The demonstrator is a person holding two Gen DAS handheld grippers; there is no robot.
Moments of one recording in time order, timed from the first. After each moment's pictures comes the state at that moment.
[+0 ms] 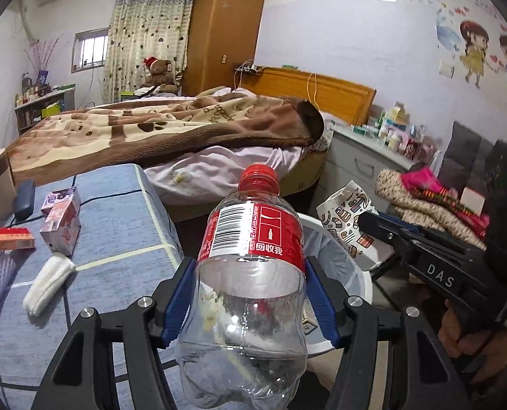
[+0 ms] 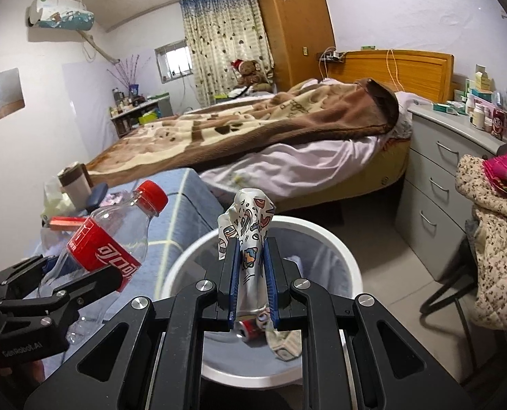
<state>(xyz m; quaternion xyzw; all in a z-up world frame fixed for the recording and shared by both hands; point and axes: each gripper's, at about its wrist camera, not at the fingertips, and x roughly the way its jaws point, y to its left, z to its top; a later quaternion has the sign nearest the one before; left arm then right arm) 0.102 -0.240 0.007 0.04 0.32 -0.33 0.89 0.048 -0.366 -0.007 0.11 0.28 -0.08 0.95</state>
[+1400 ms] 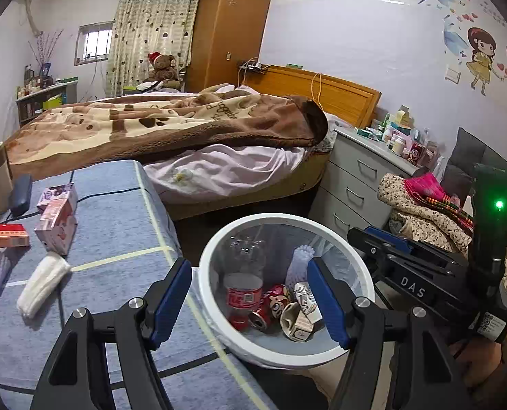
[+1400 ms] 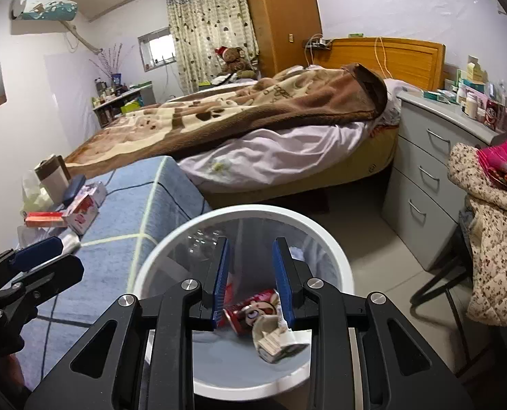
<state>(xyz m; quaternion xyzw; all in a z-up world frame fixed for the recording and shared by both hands) 0.117 -0.236 0.008 0.02 0.33 -0.33 0.89 0.058 -0.373 -0.015 0.11 0.31 -0.11 0.94</state>
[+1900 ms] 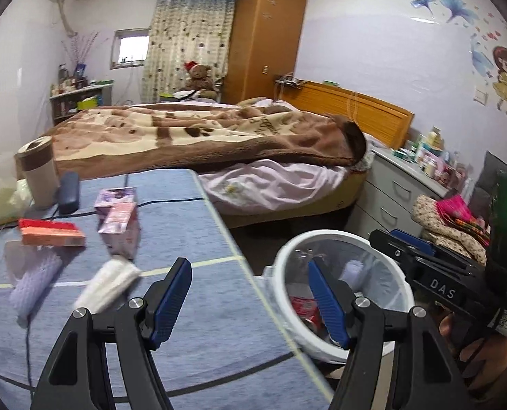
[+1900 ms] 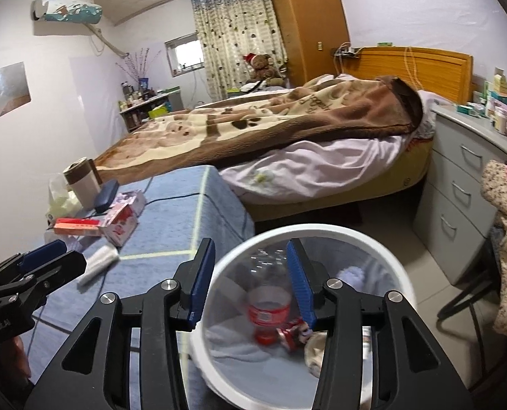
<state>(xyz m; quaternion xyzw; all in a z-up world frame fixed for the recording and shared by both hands) 0.142 -0.158 0.018 0.00 0.31 -0.26 0.91 0.087 -0.333 -0.007 0.12 0.29 -0.05 0.95</state>
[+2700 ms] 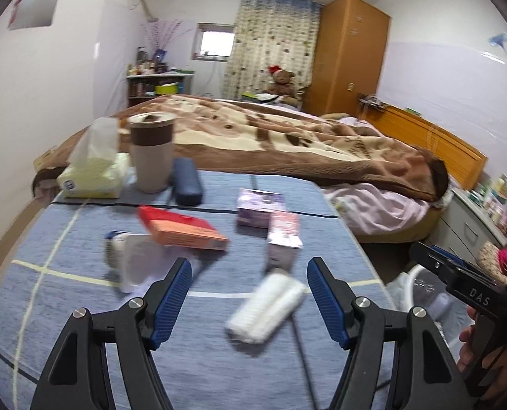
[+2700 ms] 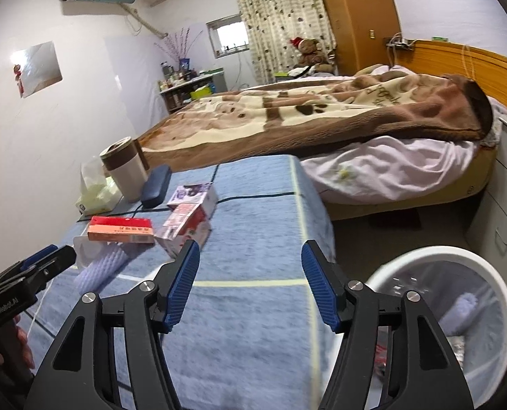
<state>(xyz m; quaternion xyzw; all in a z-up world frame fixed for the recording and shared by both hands) 0.210 -0.004 0.006 -0.05 0.32 -0.11 0.94 0.162 -0.245 -0.014 0.11 0.31 0.04 0.94</state>
